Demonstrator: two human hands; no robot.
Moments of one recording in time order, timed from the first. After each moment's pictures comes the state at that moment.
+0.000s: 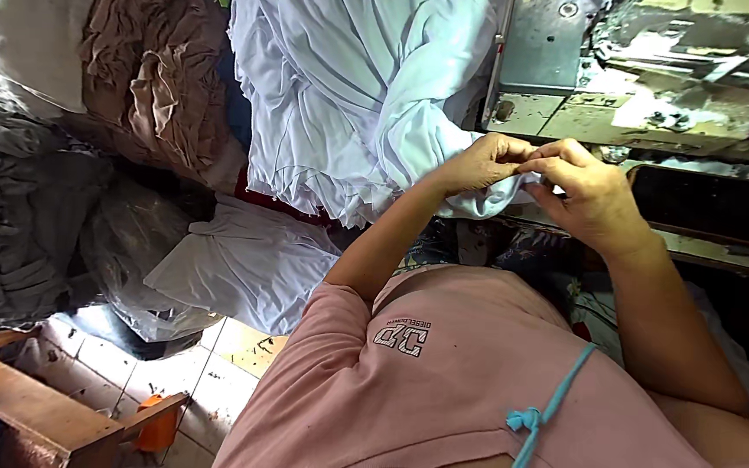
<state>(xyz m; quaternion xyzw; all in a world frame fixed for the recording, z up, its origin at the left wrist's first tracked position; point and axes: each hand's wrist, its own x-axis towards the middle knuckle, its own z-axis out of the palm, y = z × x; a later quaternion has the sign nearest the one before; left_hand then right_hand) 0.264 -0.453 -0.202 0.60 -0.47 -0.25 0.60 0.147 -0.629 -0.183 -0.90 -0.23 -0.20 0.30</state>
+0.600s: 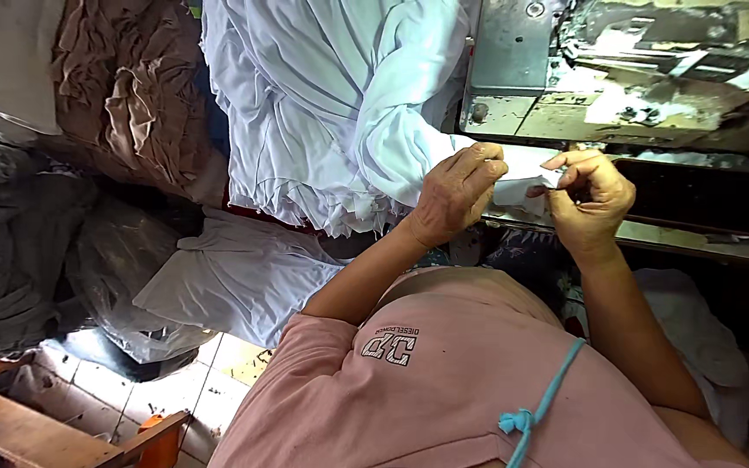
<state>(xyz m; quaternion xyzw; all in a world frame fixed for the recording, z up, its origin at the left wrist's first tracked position) 0.211 -0.437 -0.203 0.71 -0.49 0.26 0.43 0.135 -0.638 -0.224 -0.79 -0.14 -0.35 0.48</state>
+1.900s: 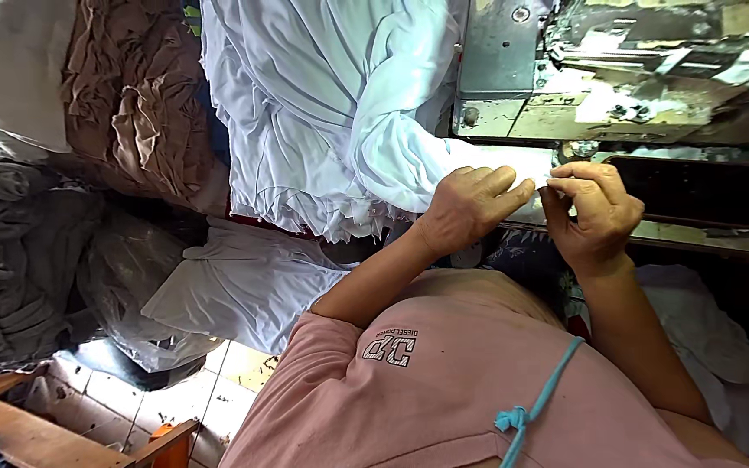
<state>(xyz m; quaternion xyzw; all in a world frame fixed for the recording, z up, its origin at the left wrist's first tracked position) 0.196 -0.451 -0.185 0.71 -0.55 0.31 0.32 0.115 -0.634 -0.210 -0.86 -0.14 -0.44 0.23</state>
